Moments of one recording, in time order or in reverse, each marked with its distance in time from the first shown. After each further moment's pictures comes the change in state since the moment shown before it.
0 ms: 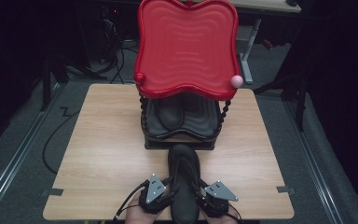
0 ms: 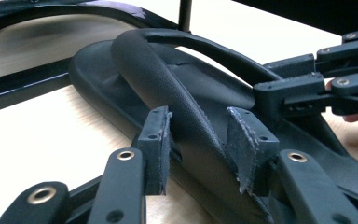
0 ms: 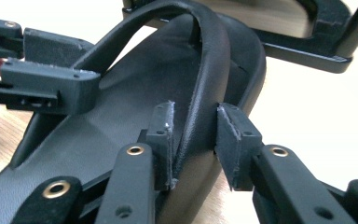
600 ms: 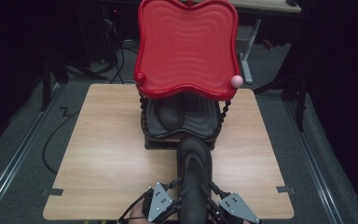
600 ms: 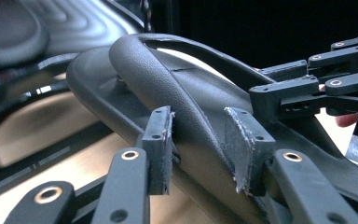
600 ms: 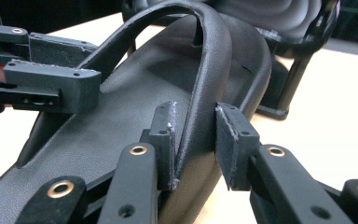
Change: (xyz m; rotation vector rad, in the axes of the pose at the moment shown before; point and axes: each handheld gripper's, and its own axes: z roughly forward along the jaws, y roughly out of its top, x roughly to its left) left arm -0.031 0.032 -0.029 -0.195 -0.025 0.129; right arm 0.003 0.012 -0.060 -0.184 -0.048 -0.045
